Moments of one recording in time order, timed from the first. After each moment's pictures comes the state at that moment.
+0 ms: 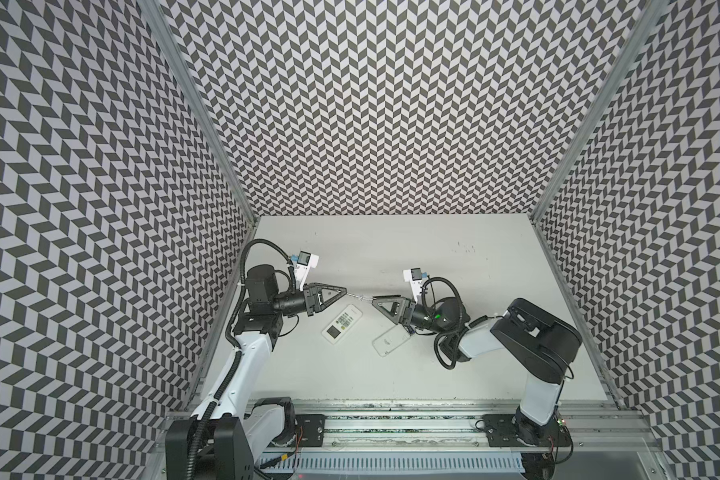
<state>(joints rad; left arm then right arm) 0.04 1.05 0.64 0.05 1.30 -0.46 0.79 1.88 0.62 1.51 -0.54 1.21</state>
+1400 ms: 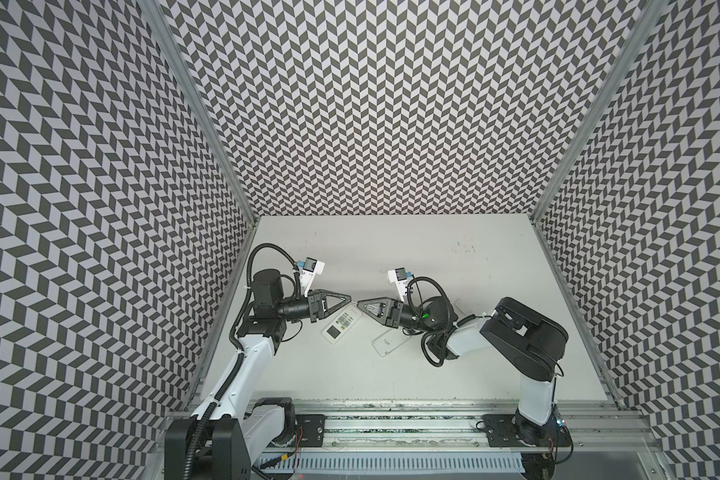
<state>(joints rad) 0.00 1.05 0.60 0.02 1.30 -0.44 0.86 1.91 0.73 1.52 -0.58 1.24</state>
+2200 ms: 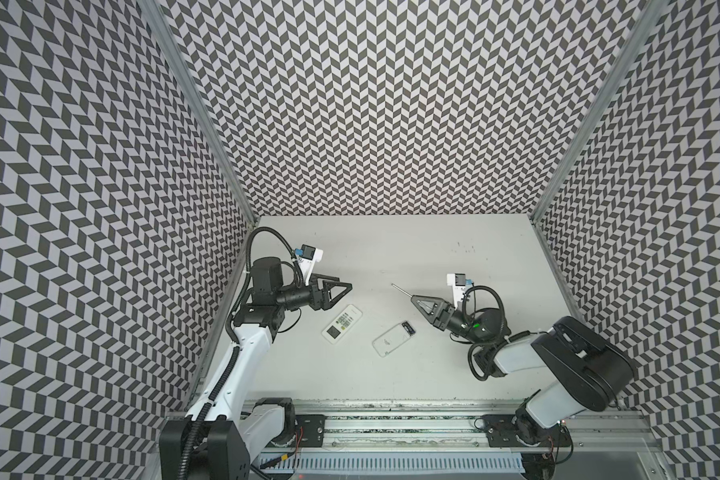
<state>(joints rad) -0.03 1.09 0.79 -0.23 1.00 -0.17 0.57 1.53 0.27 1.52 -0.52 1.08</state>
